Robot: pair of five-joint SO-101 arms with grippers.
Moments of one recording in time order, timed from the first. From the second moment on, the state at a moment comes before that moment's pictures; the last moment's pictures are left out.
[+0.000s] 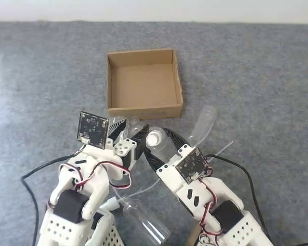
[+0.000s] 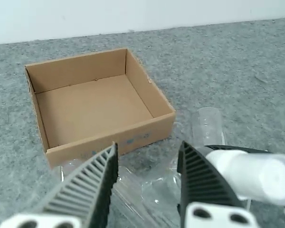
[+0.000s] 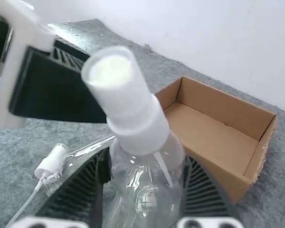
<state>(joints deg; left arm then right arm) 17.2 -85.2 72.5 55.7 11.2 -44.0 -102.6 95.1 30.3 5.8</state>
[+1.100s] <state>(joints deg) 16.5 -85.2 72.3 56.5 11.2 -44.1 -102.6 95.1 30.3 5.8</state>
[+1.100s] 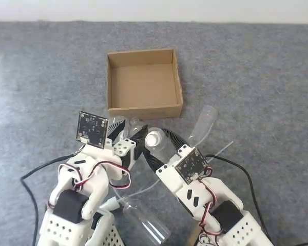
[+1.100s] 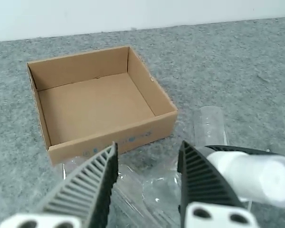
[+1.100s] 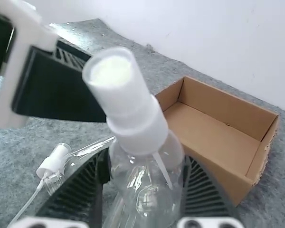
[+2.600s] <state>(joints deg) -20.9 -84.6 86.9 44.4 10.9 -40.7 -102.6 95.1 30.3 5.8</state>
